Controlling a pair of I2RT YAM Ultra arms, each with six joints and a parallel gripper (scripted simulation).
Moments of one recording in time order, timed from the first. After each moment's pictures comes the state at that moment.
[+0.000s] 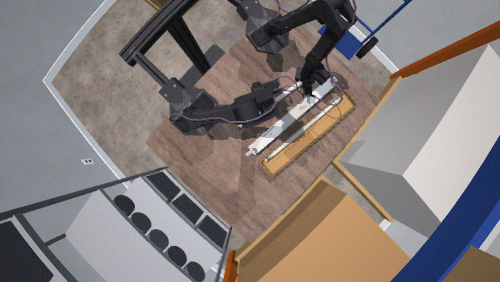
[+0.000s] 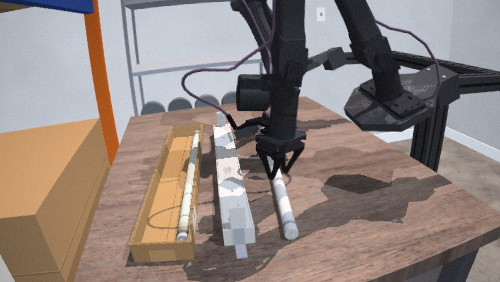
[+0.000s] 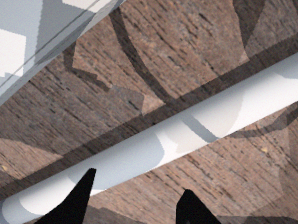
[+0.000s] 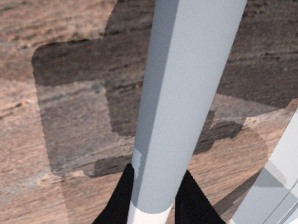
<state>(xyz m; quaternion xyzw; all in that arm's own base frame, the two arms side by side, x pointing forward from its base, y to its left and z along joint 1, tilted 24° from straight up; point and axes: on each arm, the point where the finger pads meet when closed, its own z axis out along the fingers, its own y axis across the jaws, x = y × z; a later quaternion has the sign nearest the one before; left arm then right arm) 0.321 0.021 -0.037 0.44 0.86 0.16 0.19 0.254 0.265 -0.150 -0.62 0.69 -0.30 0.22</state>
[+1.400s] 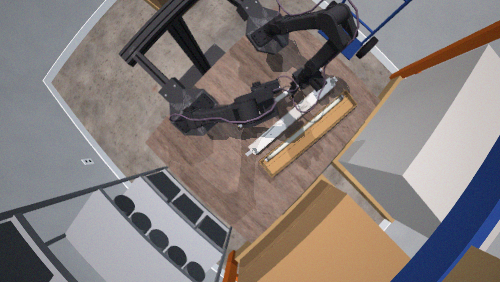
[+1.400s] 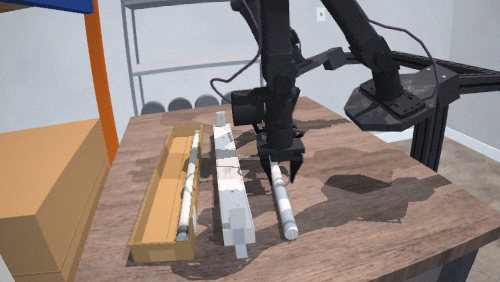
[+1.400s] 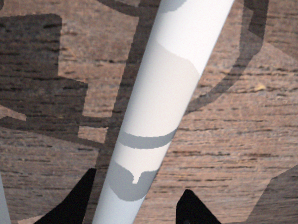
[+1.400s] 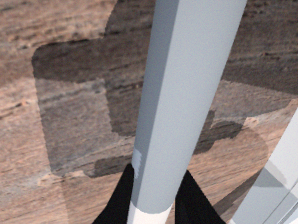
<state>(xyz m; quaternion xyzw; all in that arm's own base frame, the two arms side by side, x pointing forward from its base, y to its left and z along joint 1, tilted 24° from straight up) 0.323 0.014 -0.068 0.73 0.66 0.18 0.07 0.254 0.265 -0.150 -0.62 0.69 -0.30 0.22</state>
